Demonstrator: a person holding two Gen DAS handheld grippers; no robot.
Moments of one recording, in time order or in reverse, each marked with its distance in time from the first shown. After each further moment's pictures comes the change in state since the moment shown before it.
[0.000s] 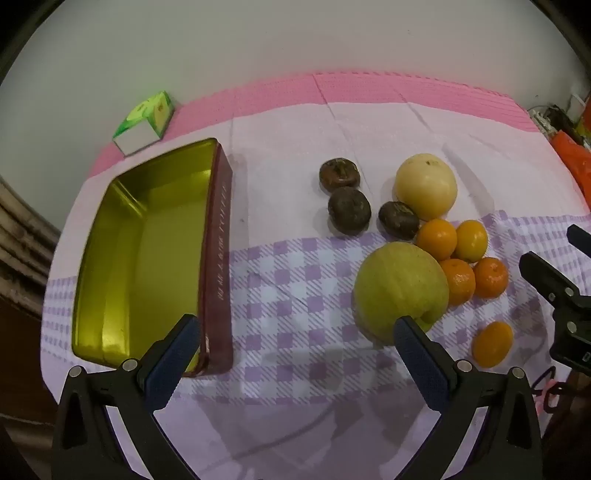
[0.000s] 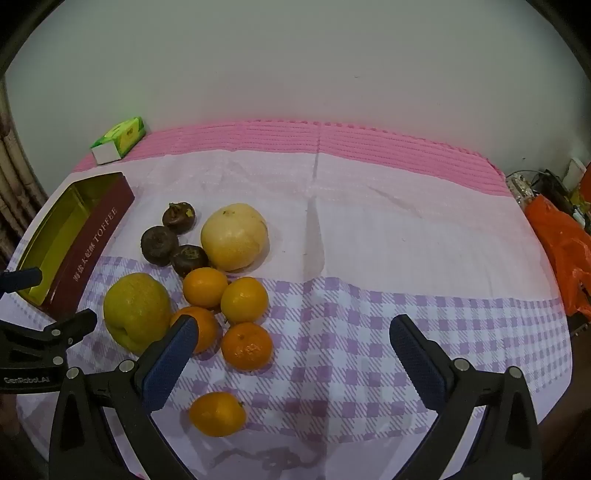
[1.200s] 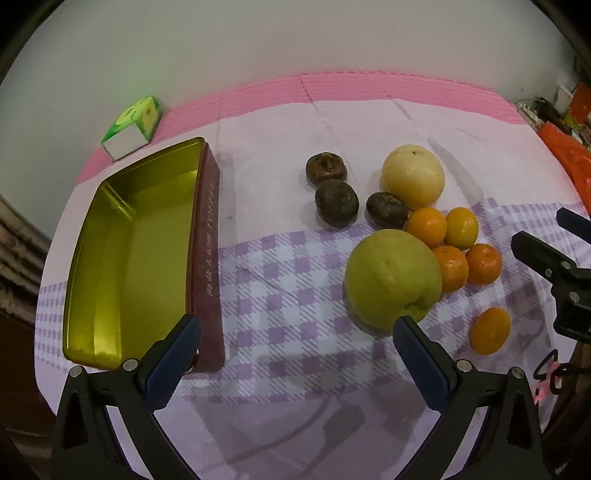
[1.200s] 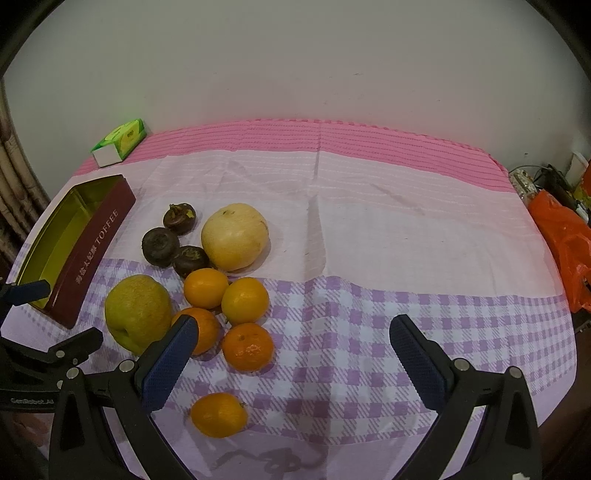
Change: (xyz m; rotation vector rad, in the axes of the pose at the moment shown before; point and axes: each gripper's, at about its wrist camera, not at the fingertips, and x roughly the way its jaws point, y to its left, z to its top) left arm 0.004 -0.002 -0.006 0.028 0.008 -0.041; right arm 0.003 -0.001 0.000 0.018 0.008 0.025
